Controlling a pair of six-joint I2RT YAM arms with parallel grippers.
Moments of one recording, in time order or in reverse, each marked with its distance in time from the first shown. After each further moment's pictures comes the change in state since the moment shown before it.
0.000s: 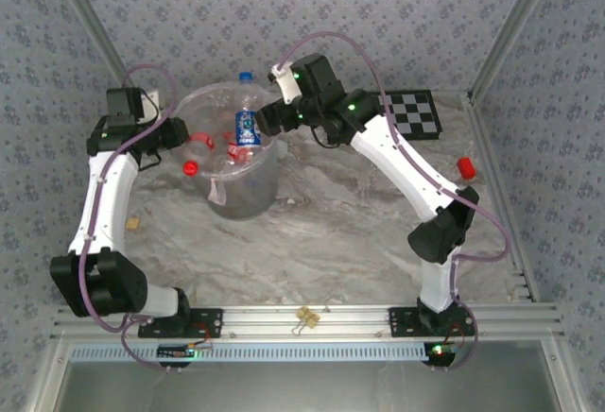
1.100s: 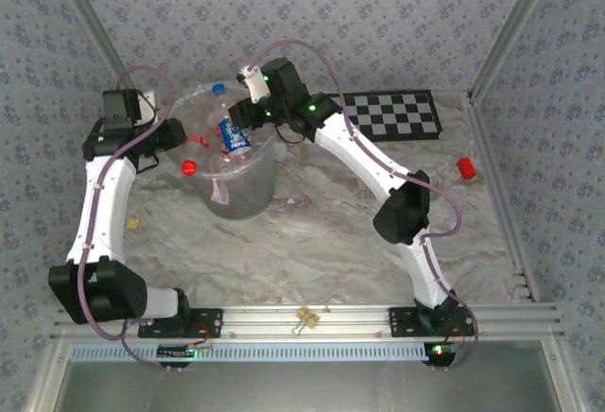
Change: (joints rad) left arm 0.001 -0.034 -0.004 -0.012 -0.024 -0.022; right arm 0.034 0.312 0.198 0.195 -0.212 0.100
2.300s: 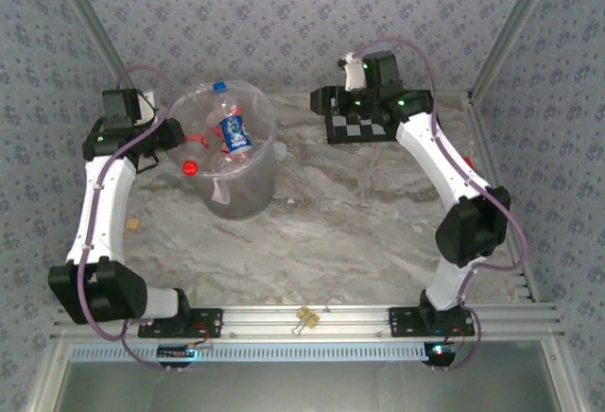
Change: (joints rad) left arm 0.000 -0.001 0.005 -0.009 -0.014 0.003; right arm -0.390 -0.428 -0.608 0.085 -0.129 0.125
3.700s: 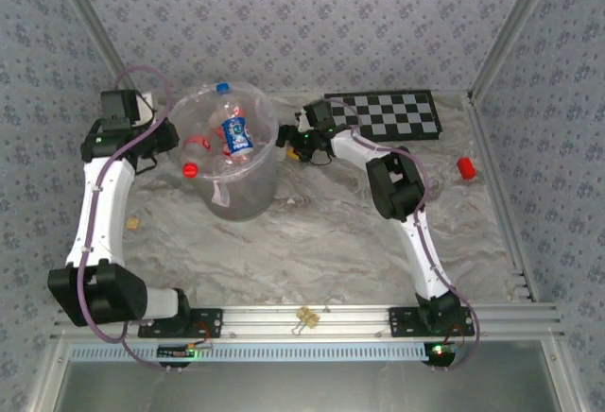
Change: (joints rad) left arm 0.006 -0.011 0.000 -0.017 -0.018 0.006; right arm 0.138 0.670 0.187 0.313 -0.148 0.496
